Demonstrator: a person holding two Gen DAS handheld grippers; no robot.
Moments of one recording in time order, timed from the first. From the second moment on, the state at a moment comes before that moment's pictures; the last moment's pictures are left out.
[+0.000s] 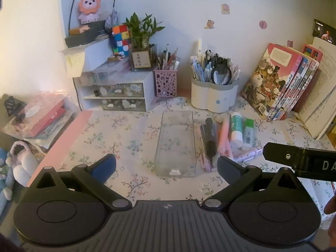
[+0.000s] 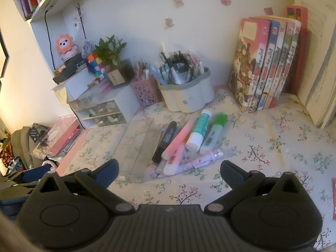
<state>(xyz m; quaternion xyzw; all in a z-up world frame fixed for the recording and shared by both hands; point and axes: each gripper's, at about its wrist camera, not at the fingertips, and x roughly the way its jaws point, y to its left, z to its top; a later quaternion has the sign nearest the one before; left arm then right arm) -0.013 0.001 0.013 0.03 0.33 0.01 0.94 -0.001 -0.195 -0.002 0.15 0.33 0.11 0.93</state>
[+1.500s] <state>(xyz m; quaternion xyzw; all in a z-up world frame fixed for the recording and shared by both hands) 0.023 0.009 -0.036 -0.01 0.38 -0.02 0.92 0.028 -0.194 -0.031 0.15 0.37 0.08 0.91</state>
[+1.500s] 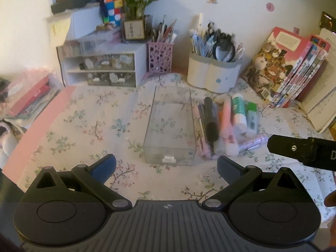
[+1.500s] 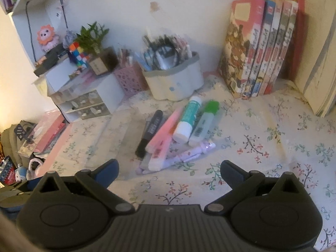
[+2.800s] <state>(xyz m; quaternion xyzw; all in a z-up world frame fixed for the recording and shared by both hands) 0.071 0.008 -0.113 0.02 0.31 -0.05 0.95 0.179 -0.211 -0.072 0.21 0.40 0.08 0.89</state>
